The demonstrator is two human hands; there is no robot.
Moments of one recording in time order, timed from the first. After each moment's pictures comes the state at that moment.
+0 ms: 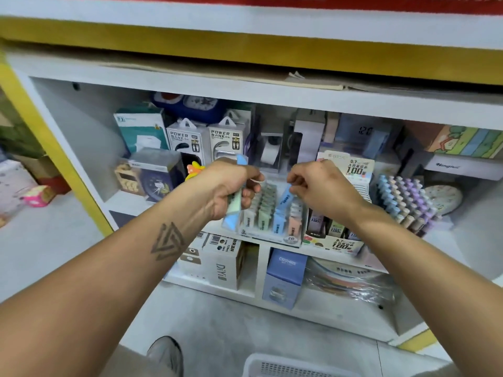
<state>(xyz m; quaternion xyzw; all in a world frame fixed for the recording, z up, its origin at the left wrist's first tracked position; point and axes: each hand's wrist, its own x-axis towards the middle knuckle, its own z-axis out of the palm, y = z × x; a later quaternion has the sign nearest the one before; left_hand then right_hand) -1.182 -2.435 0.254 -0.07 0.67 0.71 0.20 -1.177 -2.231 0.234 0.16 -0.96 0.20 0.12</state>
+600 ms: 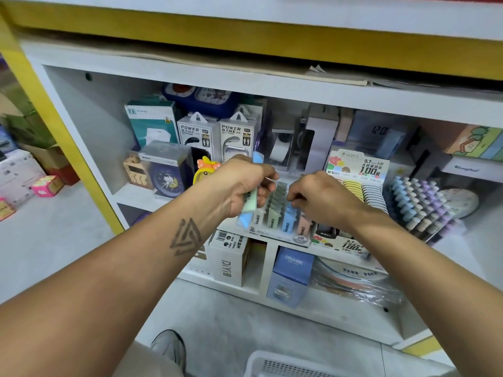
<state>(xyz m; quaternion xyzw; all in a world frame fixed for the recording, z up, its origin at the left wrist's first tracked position) -1.175 -2.428 0.257 -0.07 0.68 0.71 0.17 -1.174 -2.249 0.225 0.20 -0.97 0.11 0.04</state>
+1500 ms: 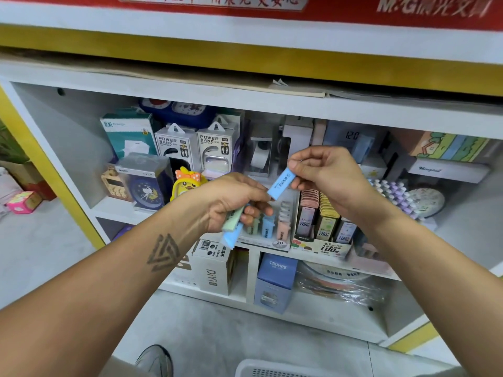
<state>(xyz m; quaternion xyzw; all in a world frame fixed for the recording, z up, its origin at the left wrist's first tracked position) -1.165 -2.418 0.256 0.02 0.68 0.67 0.29 -1.169 -2.220 0.262 0.06 -0.75 0.66 0.05</state>
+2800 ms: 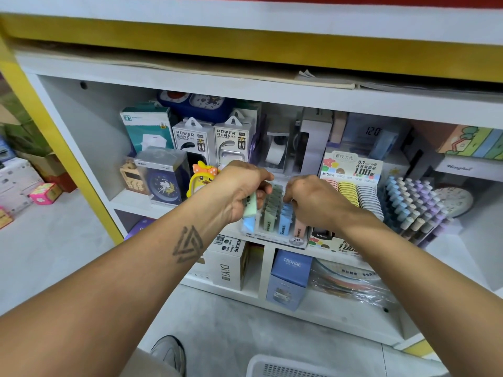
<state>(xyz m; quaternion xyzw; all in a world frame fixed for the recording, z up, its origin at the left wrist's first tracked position) -1.179 -2.420 0.251 -0.09 0.68 0.72 0.13 -1.180 -2.254 0.220 0.17 -0.98 0.08 0.04</state>
